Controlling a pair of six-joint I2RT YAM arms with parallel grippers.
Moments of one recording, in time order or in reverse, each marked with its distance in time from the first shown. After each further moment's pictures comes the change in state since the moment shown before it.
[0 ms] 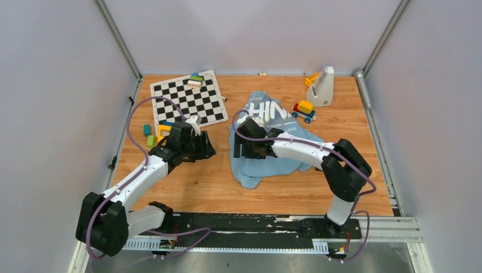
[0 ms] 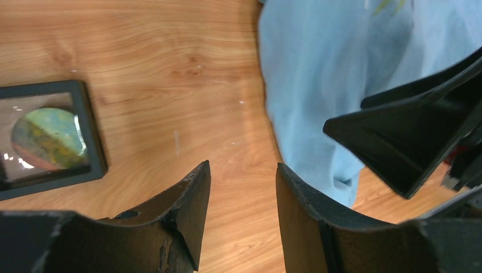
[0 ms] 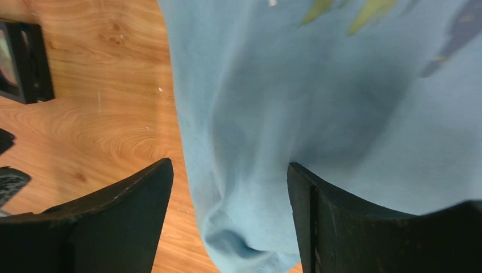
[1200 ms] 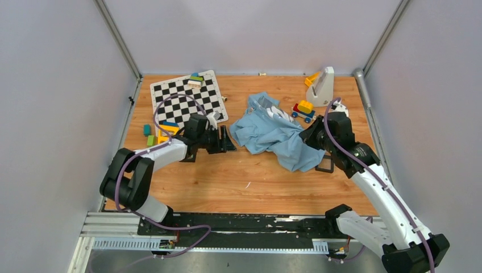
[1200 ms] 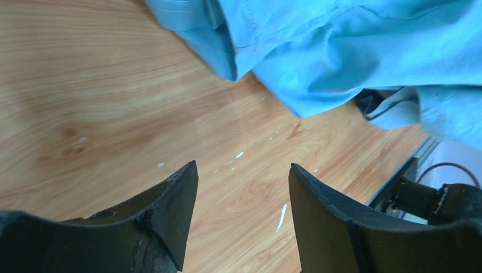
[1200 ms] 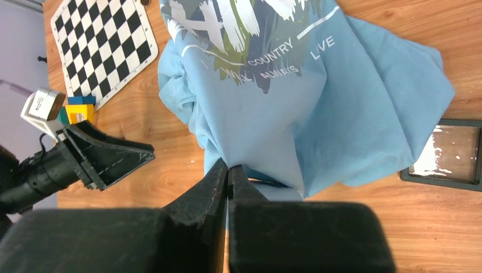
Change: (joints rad) left arm 0.001 0.368 0.072 0.284 0.262 -0.071; right arm -0.437 -0.799 -0.214 -0.203 -0.003 -0.071
